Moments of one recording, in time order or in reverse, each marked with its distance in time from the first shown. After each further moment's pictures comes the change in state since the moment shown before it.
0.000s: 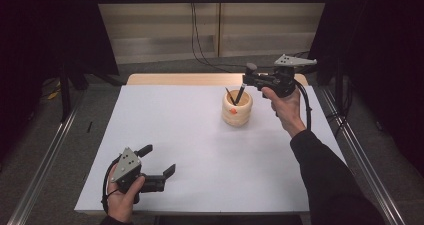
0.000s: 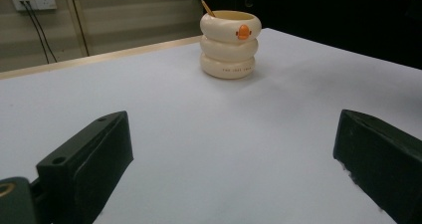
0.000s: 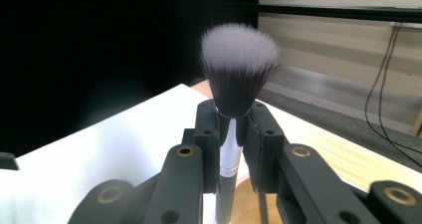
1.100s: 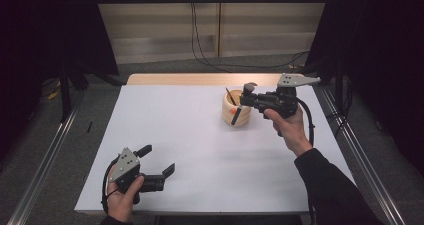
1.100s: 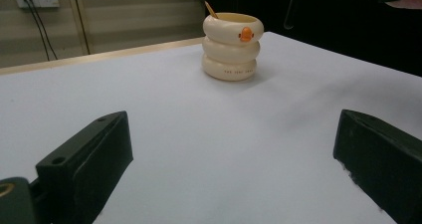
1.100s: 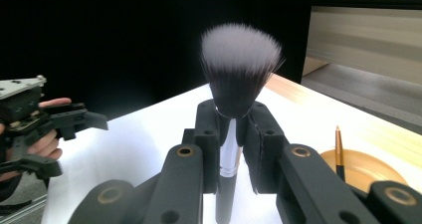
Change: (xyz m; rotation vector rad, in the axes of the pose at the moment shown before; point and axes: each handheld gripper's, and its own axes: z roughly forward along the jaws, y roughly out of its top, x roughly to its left) left arm 0.000 -0.001 0.000 -0.014 0.008 -0.018; right arm 0.040 -0.023 -0.026 0.008 0.179 -0.020
